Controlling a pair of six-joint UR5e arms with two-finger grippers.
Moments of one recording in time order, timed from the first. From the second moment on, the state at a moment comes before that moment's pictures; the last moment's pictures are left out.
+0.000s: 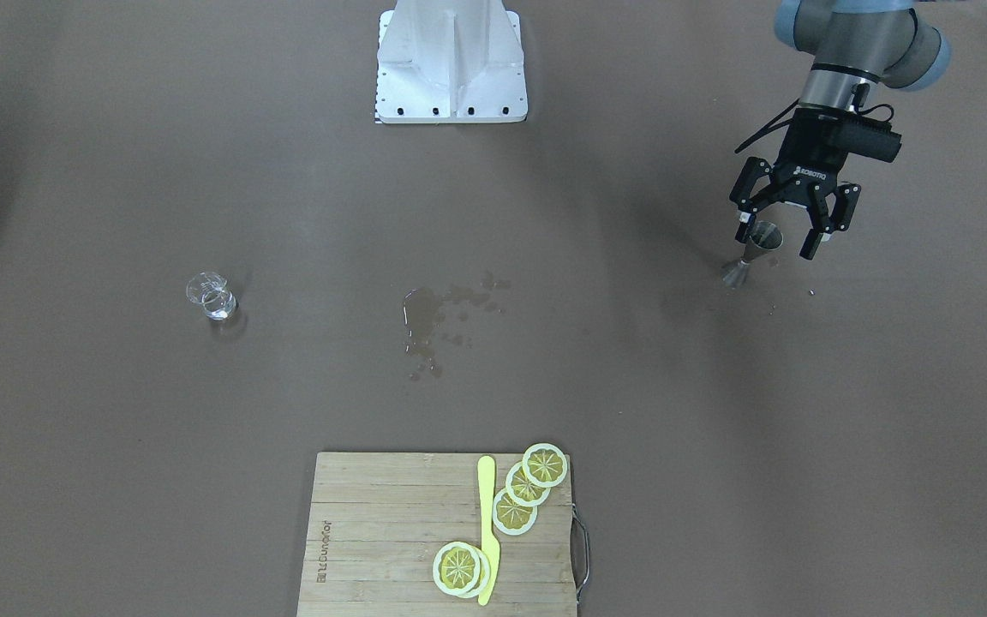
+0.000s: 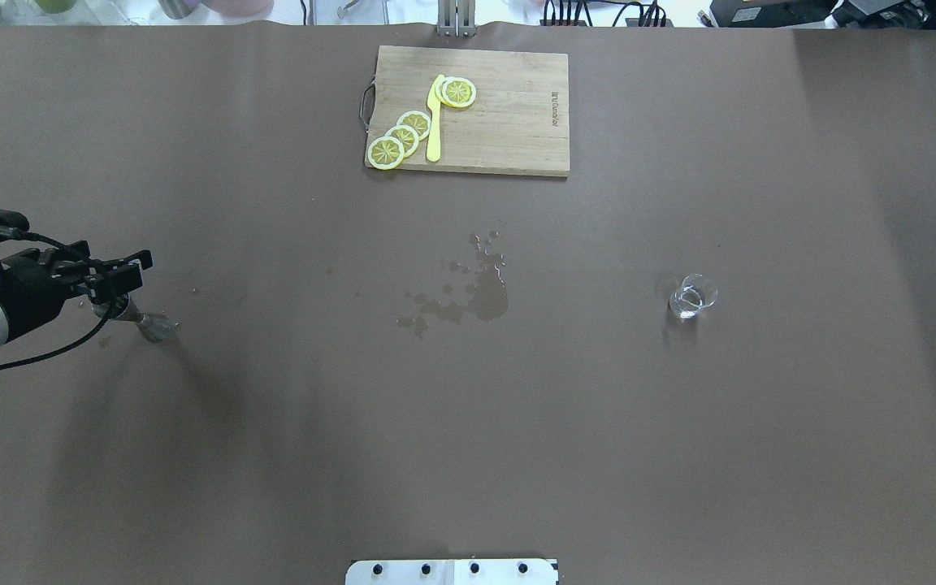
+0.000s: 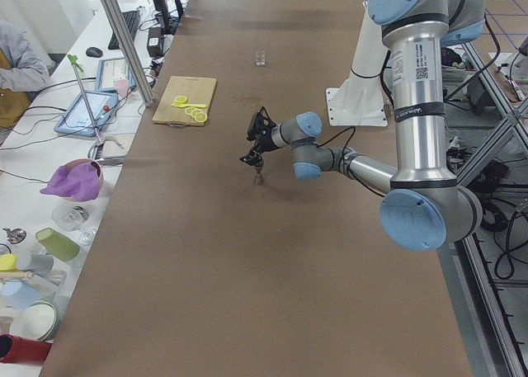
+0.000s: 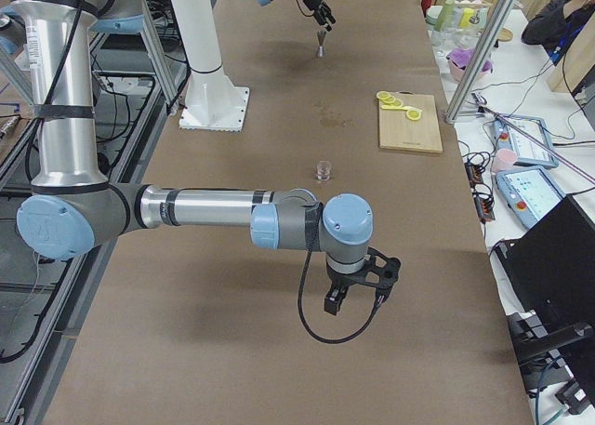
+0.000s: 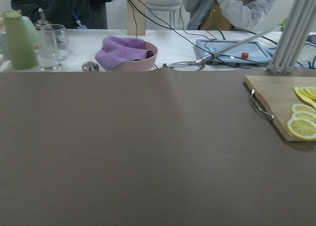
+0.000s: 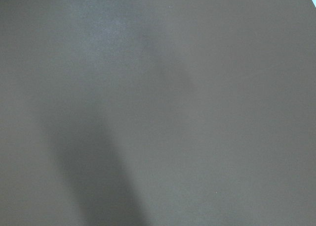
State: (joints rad) left arm -0.63 -1.42 -1.91 -2.64 -1.45 -1.03; right arm 1.68 -1.56 1.61 -1.59 2.32 0.37
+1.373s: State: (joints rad) left arm -1.25 -1.37 -1.78 -1.98 -2.23 -0.84; right arm 1.68 -1.56 1.61 -1.59 2.32 0.37
